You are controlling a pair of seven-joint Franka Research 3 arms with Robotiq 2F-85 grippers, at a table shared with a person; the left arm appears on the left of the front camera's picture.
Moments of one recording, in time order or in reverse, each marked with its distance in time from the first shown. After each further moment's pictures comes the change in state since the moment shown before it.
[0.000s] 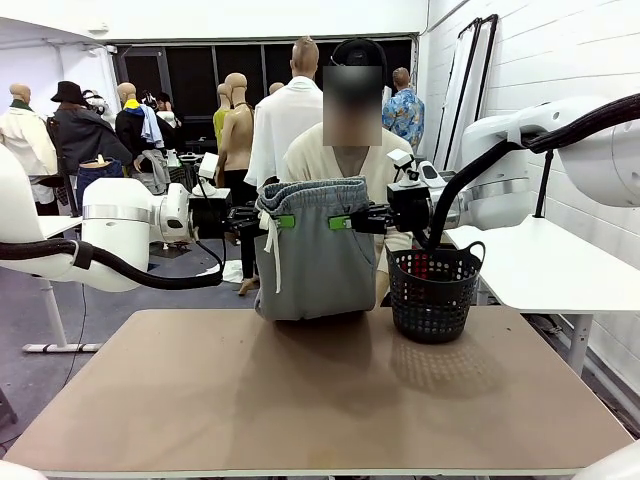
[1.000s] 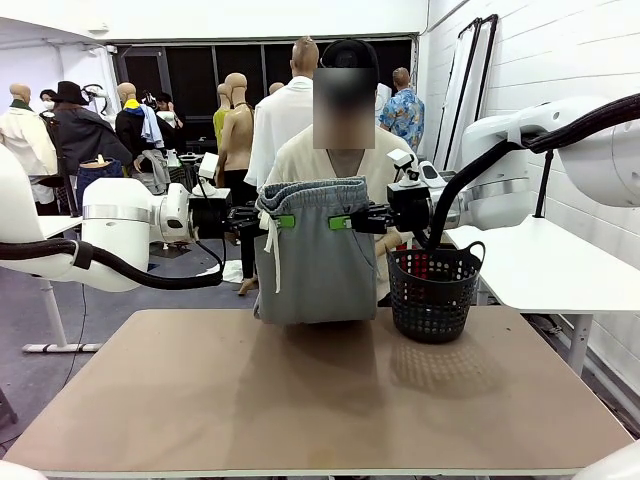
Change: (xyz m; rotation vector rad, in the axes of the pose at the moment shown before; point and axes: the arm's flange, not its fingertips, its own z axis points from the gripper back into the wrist) left arm 0.000 0.000 0.000 0.000 0.000 0.000; right arm 0.000 0.000 0.000 0.000 0.000 0.000
